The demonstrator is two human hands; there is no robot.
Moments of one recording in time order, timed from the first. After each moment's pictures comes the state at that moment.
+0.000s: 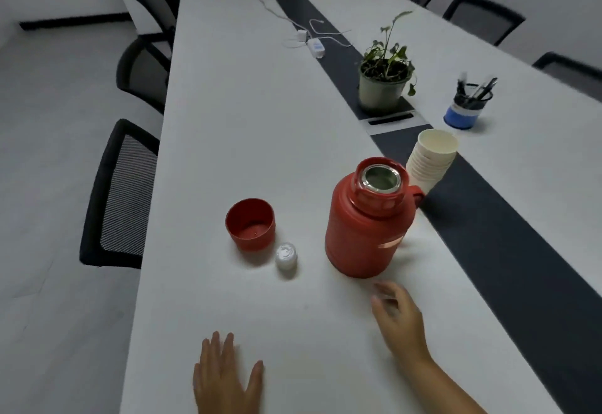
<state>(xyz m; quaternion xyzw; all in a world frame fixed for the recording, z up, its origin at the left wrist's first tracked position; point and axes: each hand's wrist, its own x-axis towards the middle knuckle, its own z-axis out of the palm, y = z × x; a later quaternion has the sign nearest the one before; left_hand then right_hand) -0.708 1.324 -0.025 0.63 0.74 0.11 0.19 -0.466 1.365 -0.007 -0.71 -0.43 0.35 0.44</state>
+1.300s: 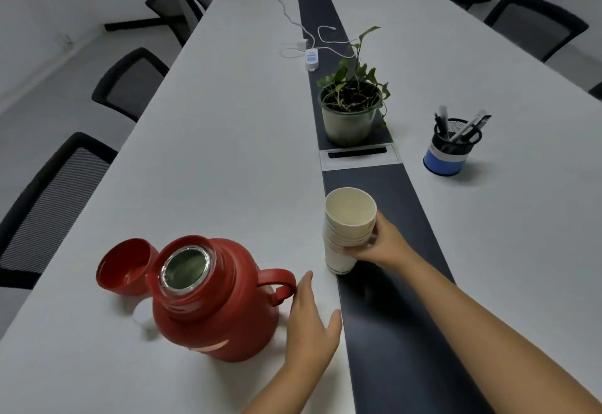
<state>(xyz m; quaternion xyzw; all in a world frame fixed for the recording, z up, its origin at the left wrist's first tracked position) -0.349 1.499 0.004 0.54 0.71 0.31 0.34 -0.213 1.615 0.043 -0.50 -0.62 0.51 0.33</state>
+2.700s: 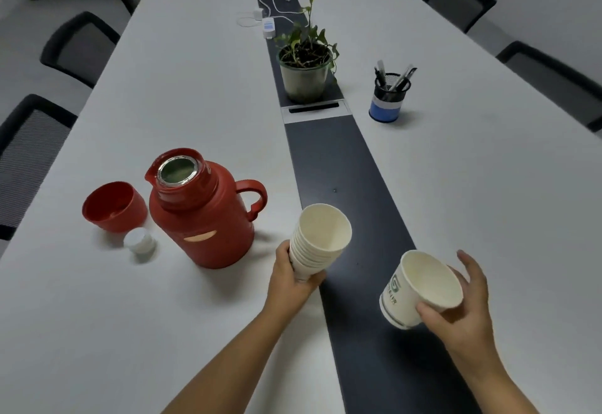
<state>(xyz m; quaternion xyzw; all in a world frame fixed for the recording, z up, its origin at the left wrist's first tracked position) -0.345 1.407 -0.001 0.54 0.62 0.35 0.44 -0.124 1.333 0.049 -0.59 -0.46 0.39 0.53</state>
